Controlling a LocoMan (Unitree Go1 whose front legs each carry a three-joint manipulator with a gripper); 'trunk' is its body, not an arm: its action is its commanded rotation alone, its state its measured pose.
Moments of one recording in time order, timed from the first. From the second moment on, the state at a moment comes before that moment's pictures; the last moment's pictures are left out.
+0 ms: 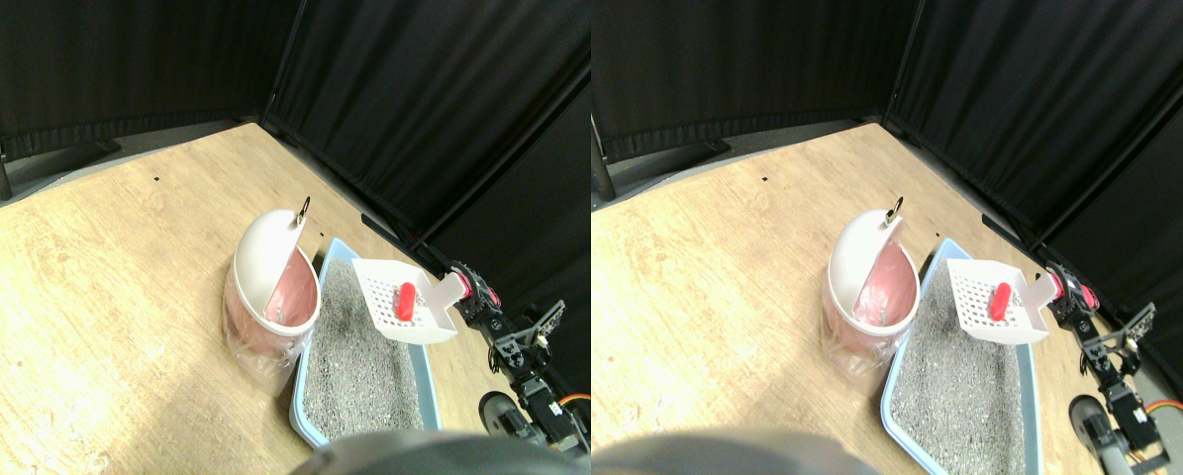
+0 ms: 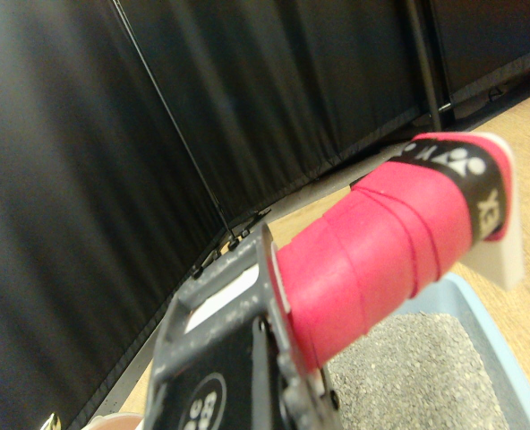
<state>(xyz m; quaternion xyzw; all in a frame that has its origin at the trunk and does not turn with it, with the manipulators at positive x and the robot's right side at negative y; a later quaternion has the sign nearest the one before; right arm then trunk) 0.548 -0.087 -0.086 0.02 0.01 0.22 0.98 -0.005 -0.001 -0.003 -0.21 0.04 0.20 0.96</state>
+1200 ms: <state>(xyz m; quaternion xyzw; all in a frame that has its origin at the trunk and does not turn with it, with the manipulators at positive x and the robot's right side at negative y) 0.546 -0.022 -0.092 -0.11 0.02 0.34 0.93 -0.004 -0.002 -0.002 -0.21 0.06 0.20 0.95</state>
